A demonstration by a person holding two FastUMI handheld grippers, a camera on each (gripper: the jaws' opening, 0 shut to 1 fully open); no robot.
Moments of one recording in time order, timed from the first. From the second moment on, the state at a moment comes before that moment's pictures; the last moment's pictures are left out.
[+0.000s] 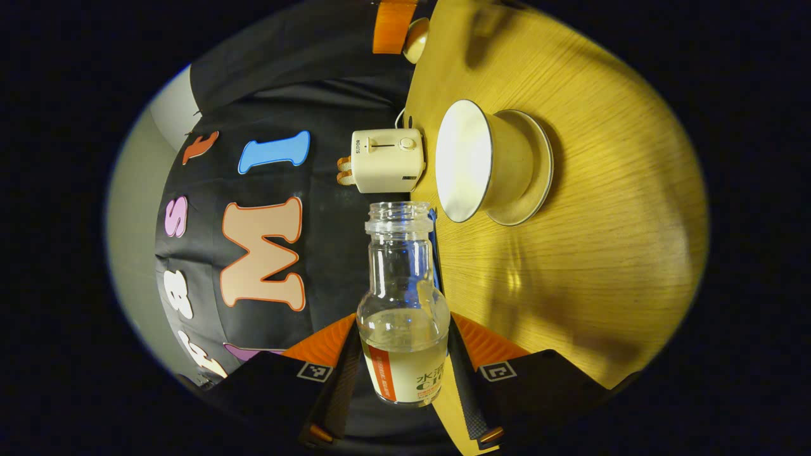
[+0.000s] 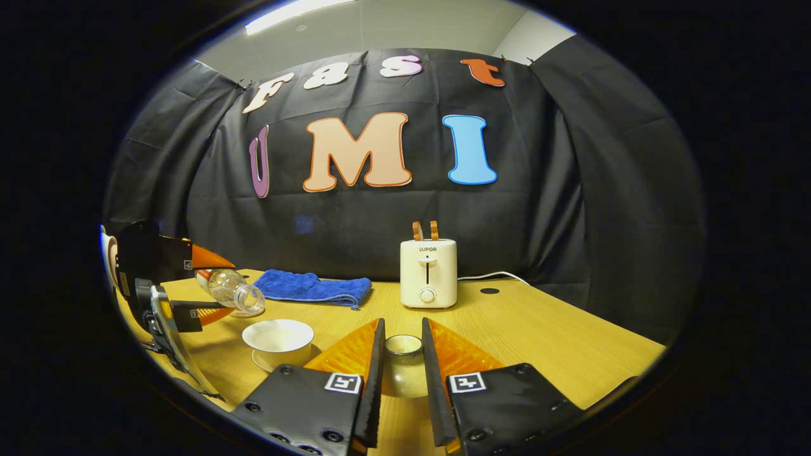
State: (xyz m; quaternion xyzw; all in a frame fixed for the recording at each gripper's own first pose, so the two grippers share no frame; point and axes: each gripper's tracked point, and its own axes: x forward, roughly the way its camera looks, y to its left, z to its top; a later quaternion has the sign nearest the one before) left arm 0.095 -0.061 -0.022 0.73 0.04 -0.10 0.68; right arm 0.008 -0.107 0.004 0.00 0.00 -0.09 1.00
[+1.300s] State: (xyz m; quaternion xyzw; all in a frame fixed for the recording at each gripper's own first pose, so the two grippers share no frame) left arm 0.103 -0.070 0.037 0.82 -0.01 -0.07 0.57; right arm 0.009 -0.109 0.003 0.00 0.00 -0.10 1.00
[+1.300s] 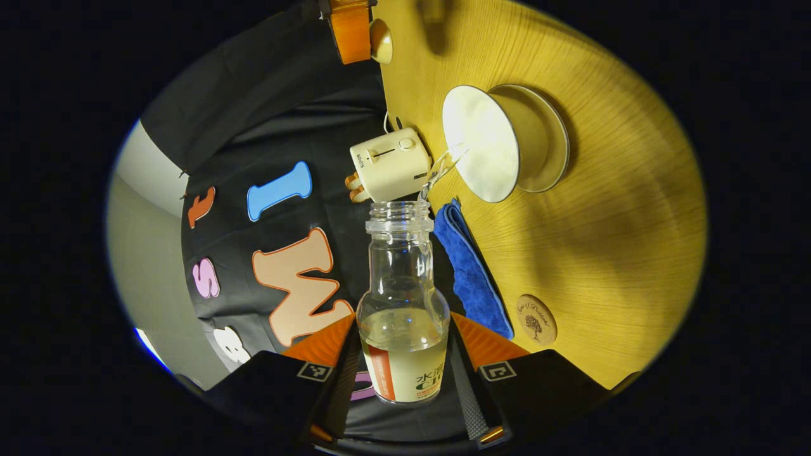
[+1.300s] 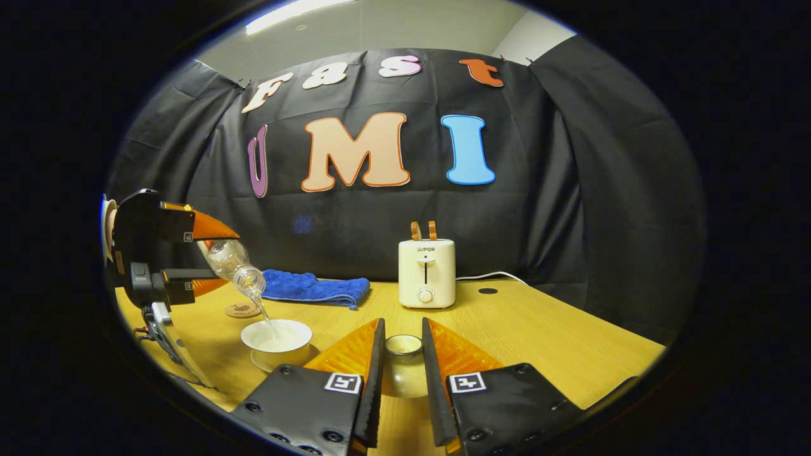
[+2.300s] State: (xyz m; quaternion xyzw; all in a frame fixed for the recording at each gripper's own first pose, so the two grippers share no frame) left arm 0.109 -0.070 0.029 0.81 0.00 -0.08 0.58; right arm 0.009 -0.110 0.004 0.00 0.00 -0.10 1.00
